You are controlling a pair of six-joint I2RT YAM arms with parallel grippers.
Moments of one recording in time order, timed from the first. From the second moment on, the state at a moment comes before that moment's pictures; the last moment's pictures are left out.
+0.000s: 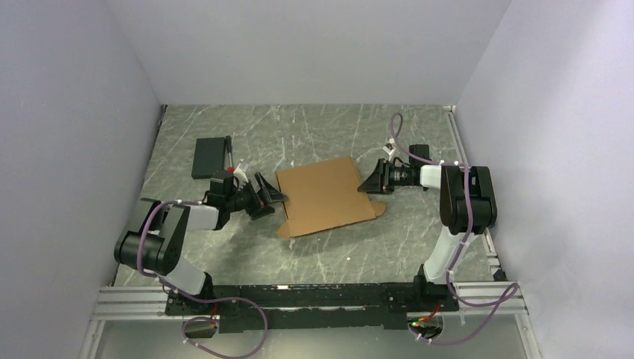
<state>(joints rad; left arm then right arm) -0.22 1.55 0.46 0.47 0.65 -0.87 -0.02 1.86 0.92 -0.10 -1.07 0.14</state>
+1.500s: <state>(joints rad) -0.26 1.75 0.42 0.88 0.72 -1.19 -0.07 1.93 0.98 -0.19 -1.14 0.17</state>
